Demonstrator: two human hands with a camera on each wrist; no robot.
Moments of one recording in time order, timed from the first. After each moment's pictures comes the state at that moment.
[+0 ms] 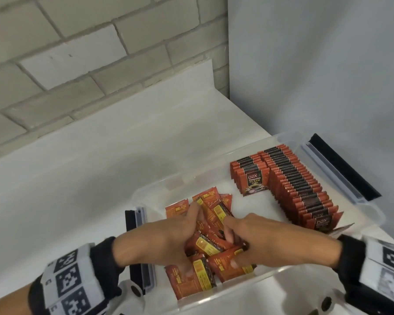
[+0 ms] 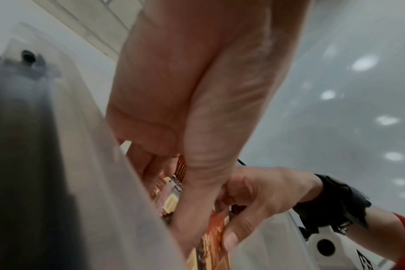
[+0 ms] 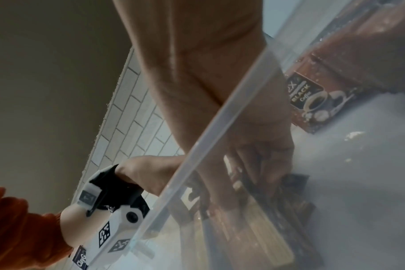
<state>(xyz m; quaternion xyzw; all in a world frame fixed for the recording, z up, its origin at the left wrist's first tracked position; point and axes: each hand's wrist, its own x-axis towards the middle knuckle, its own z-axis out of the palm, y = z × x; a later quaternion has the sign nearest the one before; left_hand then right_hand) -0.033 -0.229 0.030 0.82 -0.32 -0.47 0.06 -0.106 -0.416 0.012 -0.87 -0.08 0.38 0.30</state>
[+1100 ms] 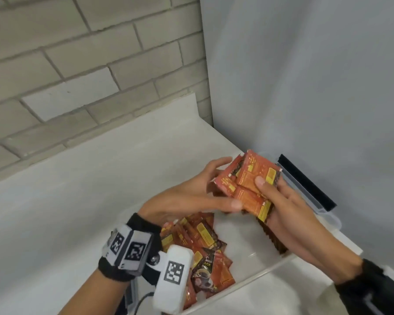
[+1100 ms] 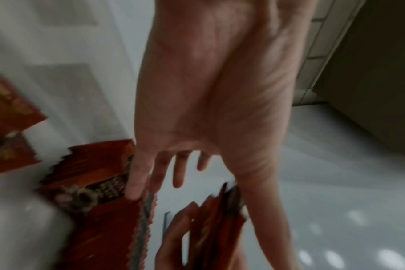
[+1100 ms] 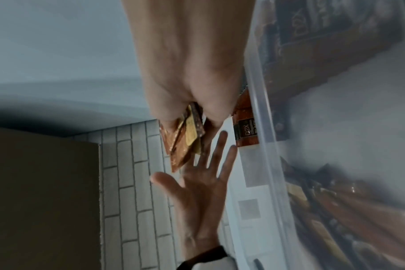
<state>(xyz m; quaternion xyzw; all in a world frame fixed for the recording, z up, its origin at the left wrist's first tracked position) -0.007 -0.310 0.058 0.69 -0.32 -0.43 0.49 -0.122 -0.463 0.017 -0.49 0.11 -0.06 0.86</state>
